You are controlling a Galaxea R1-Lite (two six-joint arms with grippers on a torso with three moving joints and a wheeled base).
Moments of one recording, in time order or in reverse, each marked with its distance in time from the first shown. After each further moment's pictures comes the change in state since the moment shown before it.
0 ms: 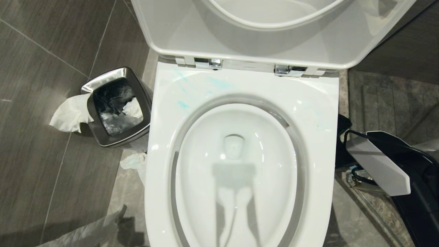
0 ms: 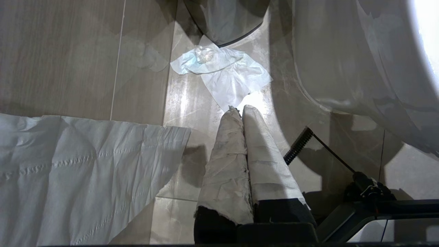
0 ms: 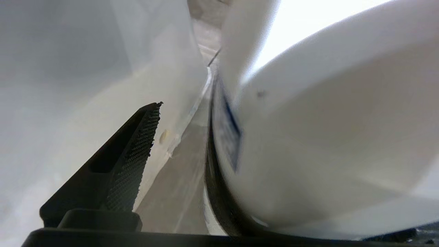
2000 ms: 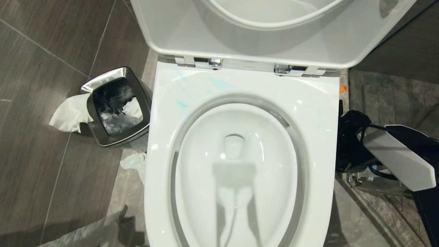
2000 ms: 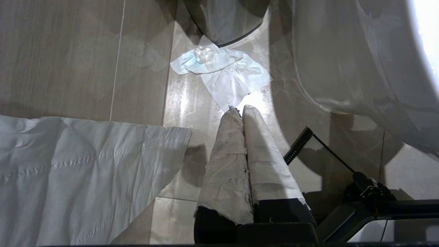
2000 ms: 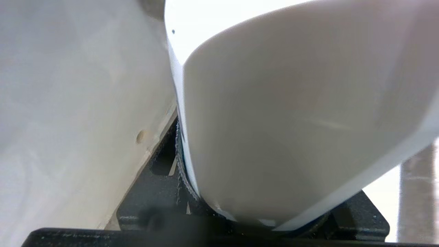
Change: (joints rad) left arm 0.000 0.000 0.000 0.000 0.000 -0.003; right arm -0.064 -0.124 0.174 -0.066 0.020 0.074
